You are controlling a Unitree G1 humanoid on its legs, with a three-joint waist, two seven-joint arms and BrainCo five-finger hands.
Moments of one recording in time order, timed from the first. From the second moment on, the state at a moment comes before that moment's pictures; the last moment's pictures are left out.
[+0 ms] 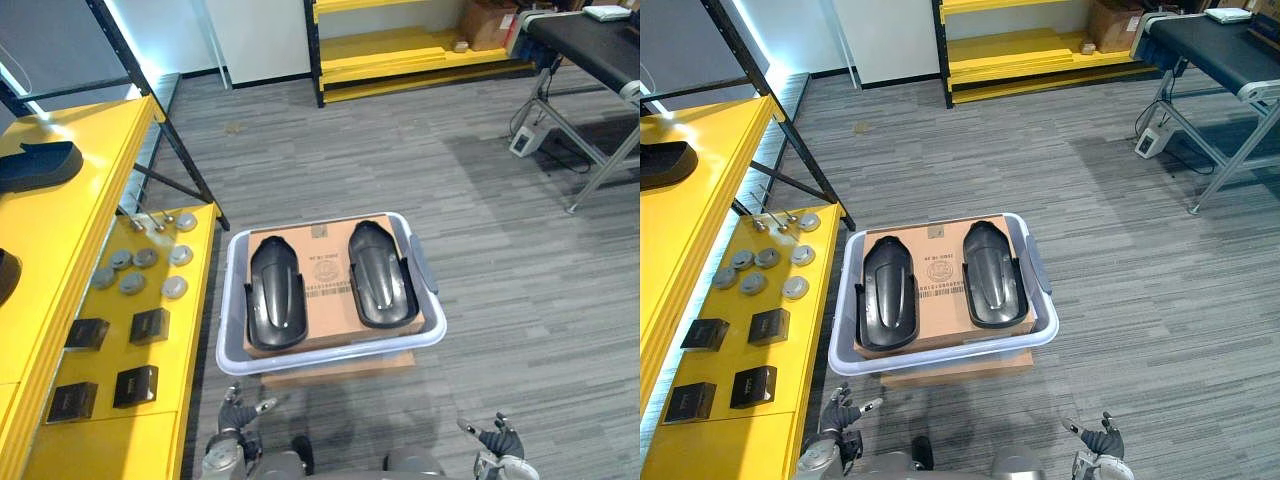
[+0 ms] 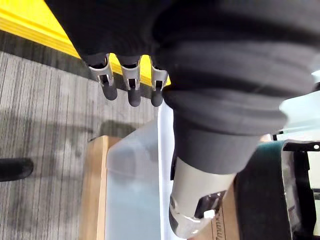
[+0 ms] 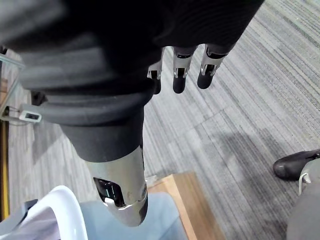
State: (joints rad) left arm 0.14 0.10 0.05 0.78 -0.12 -0.14 0.17; right arm 0.19 -0.13 -0.40 0.68 0.15 -0.09 -0.14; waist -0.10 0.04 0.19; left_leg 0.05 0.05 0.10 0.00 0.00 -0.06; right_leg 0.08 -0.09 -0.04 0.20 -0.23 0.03
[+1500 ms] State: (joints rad) left arm 0.08 0.10 -0.07 0.70 -0.15 -0.20 0.23; right arm -0.76 -0.41 -0.22 0.97 -0.09 0.01 -0.33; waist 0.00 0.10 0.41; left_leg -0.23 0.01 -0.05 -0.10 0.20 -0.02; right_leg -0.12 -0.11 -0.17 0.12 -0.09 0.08
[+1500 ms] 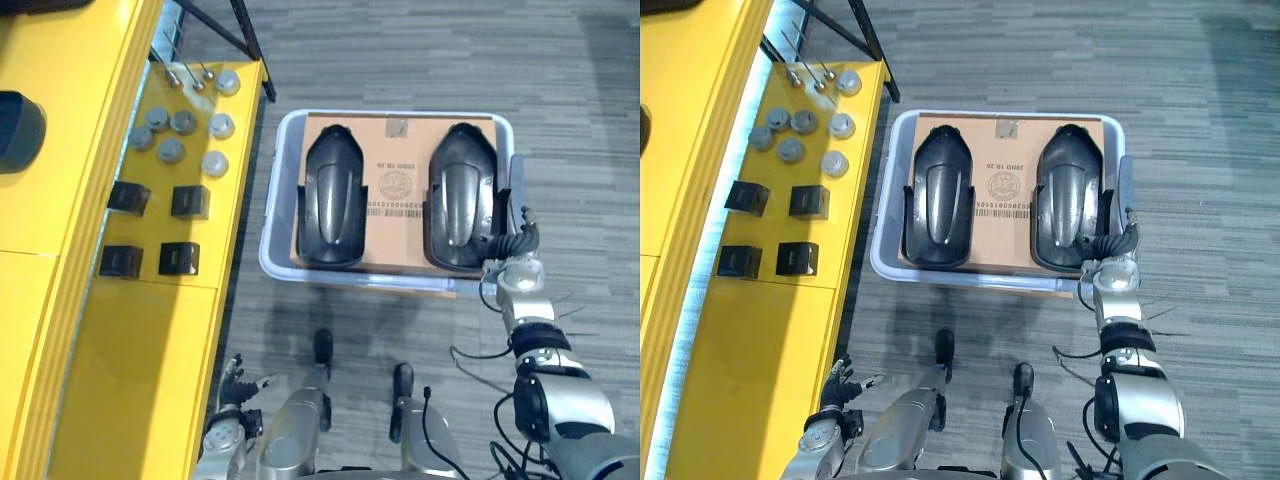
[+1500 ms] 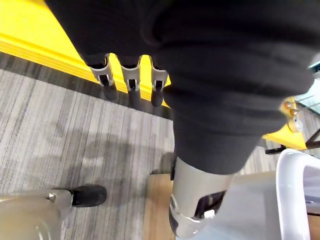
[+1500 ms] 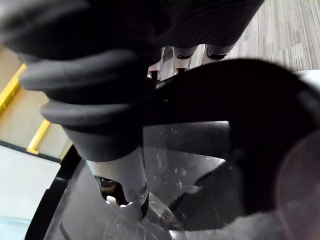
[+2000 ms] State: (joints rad) left arm 0.06 0.10 -0.11 0.67 -0.17 -0.20 0.23; right arm -0.69 -0.44 -0.19 0.84 -0.08 0.01 -0.35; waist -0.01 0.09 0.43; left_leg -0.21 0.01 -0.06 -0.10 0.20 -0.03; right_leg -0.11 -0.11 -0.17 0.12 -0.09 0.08
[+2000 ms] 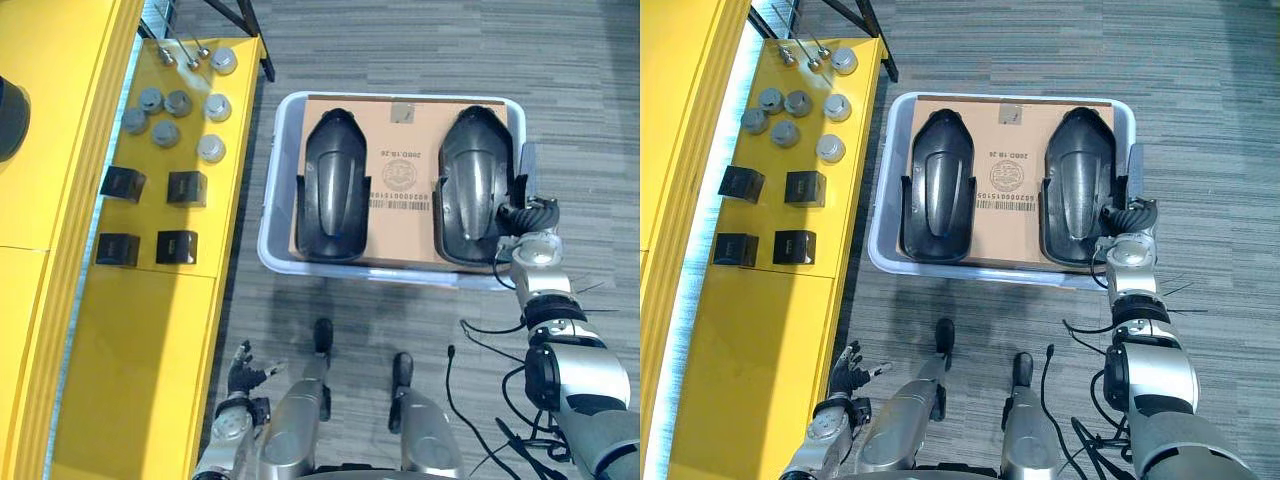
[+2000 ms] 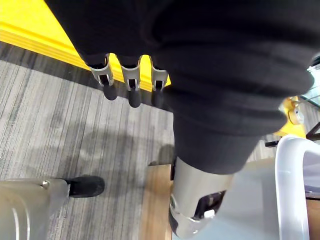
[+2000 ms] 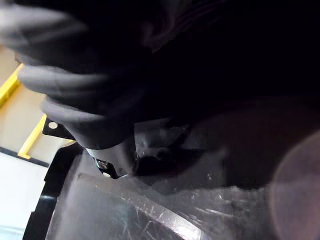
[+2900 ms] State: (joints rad) left arm 0.05 0.02 -0.36 -0.16 -0.17 -0.21 0.36; right arm -0.14 -0.09 0.00 -0.11 -0.49 0.00 -0.45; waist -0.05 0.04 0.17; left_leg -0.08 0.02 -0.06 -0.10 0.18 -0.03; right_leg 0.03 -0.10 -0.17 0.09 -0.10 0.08
